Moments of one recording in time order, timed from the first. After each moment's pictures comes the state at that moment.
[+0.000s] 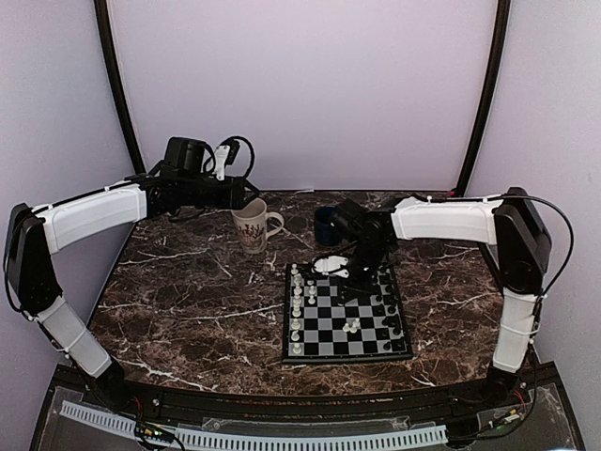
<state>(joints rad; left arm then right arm) -0.50 1.59 1.30 -0.21 0.21 -0.21 0.81 1.92 1.43 -0.90 -0.25 -0.68</state>
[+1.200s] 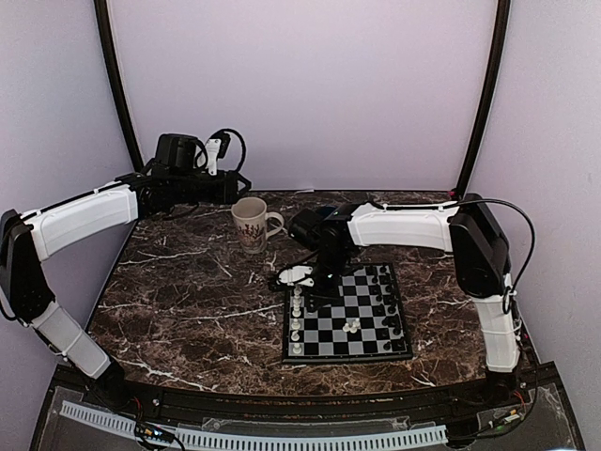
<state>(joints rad) -0.50 1.53 1.28 -0.19 0.12 -0.19 0.93 2.17 1.74 -0.98 -0.26 -0.68</state>
